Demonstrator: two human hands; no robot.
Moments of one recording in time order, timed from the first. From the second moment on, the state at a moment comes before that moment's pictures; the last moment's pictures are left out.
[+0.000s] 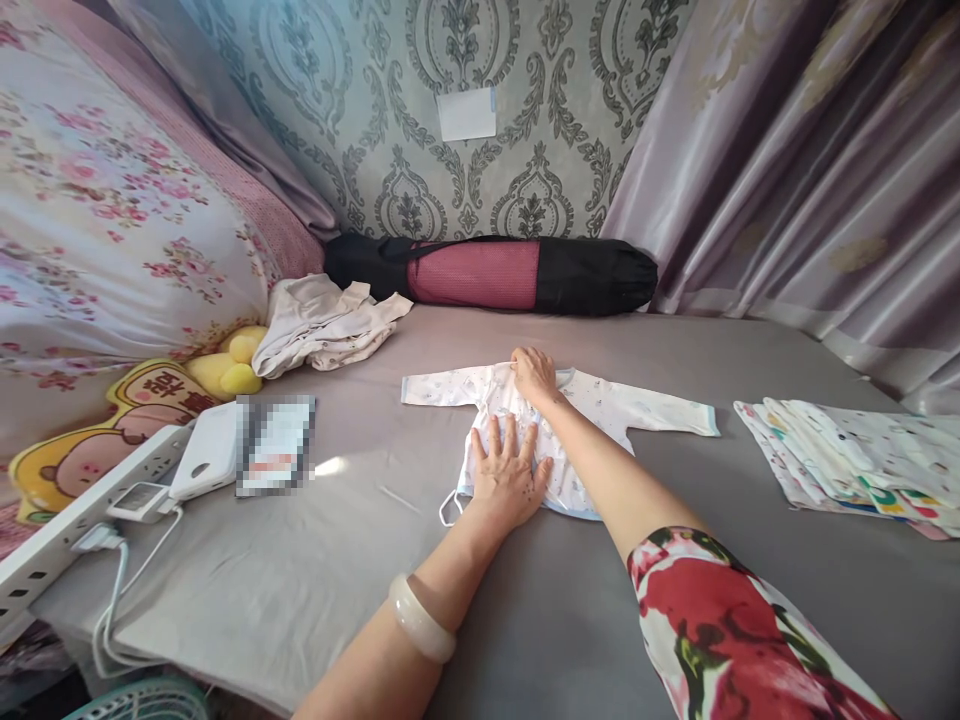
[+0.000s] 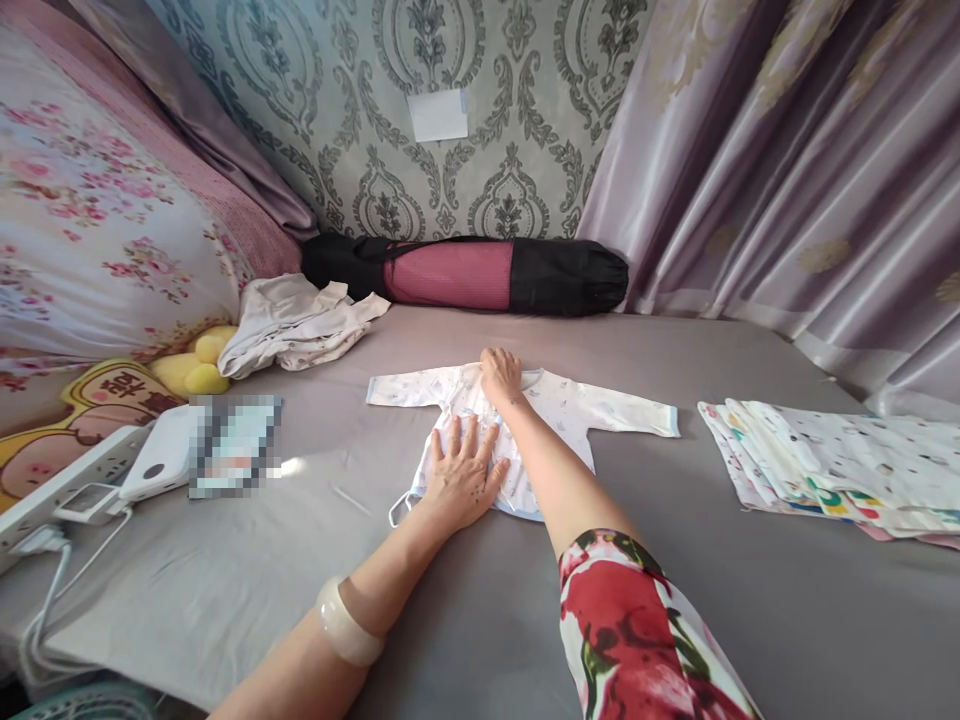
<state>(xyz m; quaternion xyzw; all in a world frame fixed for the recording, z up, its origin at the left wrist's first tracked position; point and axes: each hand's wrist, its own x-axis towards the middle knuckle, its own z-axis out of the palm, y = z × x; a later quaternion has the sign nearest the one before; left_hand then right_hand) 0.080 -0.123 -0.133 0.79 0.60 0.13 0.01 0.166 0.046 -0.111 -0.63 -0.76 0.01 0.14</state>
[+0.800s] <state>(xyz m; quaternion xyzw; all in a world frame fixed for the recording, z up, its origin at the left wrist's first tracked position) 0.071 -0.136 -0.122 0.79 0.60 0.12 0.01 0.236 -0.117 -0.115 -0.59 -0.80 0.07 0.05</state>
